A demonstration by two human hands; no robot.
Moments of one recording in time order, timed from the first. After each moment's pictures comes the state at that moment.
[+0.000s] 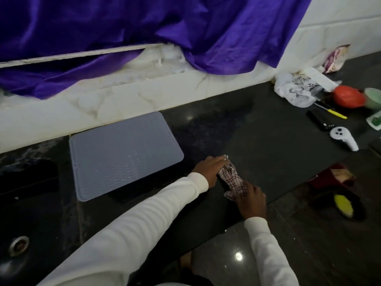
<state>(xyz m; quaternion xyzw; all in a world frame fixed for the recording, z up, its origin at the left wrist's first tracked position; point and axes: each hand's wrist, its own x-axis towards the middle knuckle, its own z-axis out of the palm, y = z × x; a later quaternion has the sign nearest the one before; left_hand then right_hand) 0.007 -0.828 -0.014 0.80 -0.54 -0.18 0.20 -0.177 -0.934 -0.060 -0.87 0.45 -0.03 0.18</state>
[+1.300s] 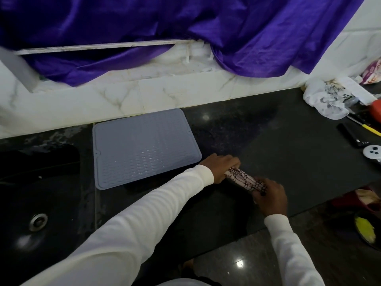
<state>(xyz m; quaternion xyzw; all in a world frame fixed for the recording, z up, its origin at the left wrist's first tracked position) 0.050 -0.810 -0.006 0.78 -0.59 -0.13 0.18 -0.140 -0.954 -0.020 -0.91 0.34 -0.12 0.20</state>
